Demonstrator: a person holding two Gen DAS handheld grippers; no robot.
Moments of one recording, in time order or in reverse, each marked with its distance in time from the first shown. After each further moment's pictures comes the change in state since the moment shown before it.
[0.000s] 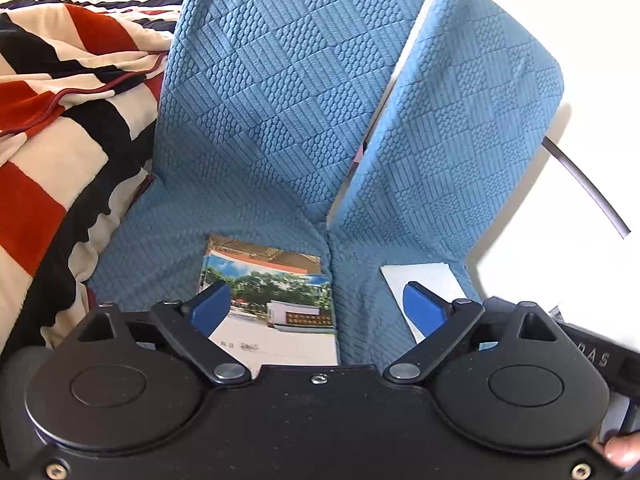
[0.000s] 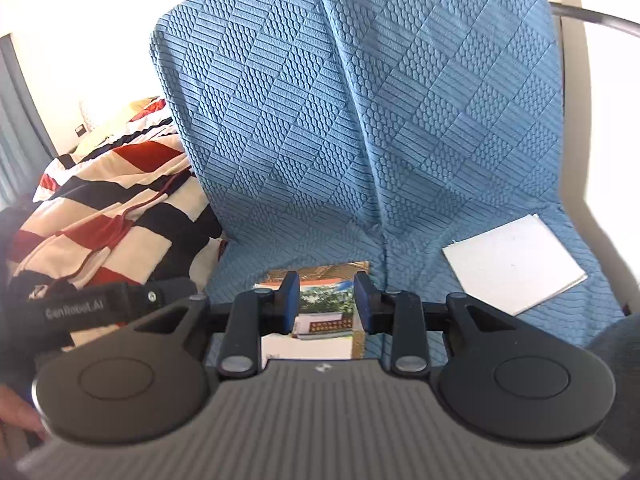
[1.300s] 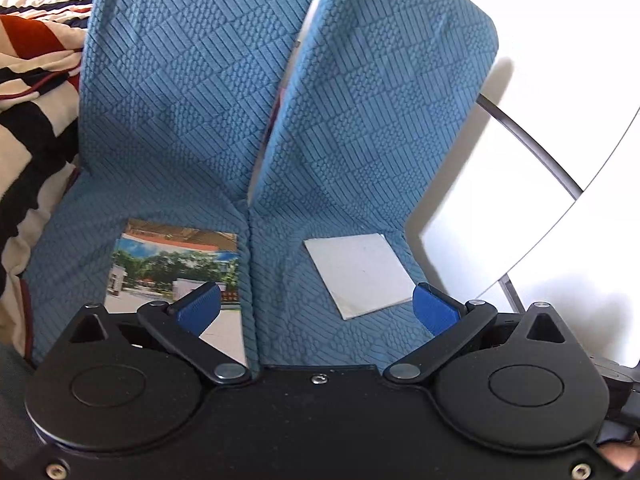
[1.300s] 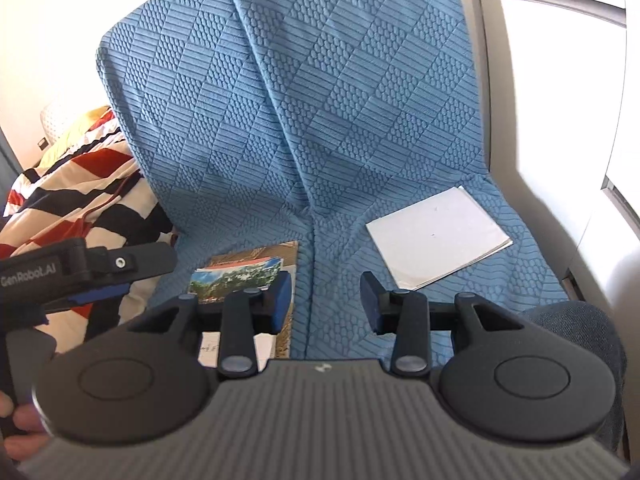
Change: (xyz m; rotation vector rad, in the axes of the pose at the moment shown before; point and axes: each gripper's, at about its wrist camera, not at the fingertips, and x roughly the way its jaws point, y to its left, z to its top) left arm 0.012 -0.090 -0.019 0.081 0.064 -0.112; right arm -0.045 -0.070 -0.023 0.081 0.020 -0.107
